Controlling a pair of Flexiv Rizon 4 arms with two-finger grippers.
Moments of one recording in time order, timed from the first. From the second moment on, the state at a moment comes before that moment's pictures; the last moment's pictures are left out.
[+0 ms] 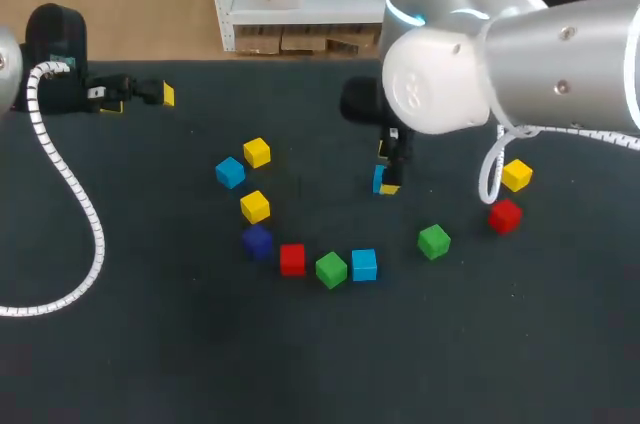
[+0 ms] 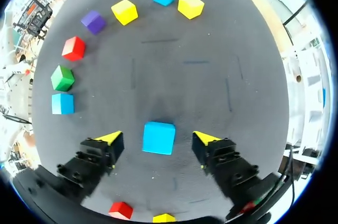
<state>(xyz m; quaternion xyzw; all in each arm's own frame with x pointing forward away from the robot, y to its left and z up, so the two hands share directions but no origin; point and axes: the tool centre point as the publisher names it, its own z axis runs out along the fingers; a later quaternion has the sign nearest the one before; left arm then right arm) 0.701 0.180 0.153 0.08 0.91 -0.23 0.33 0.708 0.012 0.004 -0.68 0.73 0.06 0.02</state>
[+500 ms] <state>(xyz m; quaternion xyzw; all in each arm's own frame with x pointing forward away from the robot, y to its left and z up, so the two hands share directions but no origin) 0.701 0.180 0.153 0.08 0.91 -0.23 0.33 0.708 0.013 -0.001 -0.71 0.70 0.04 0.02</state>
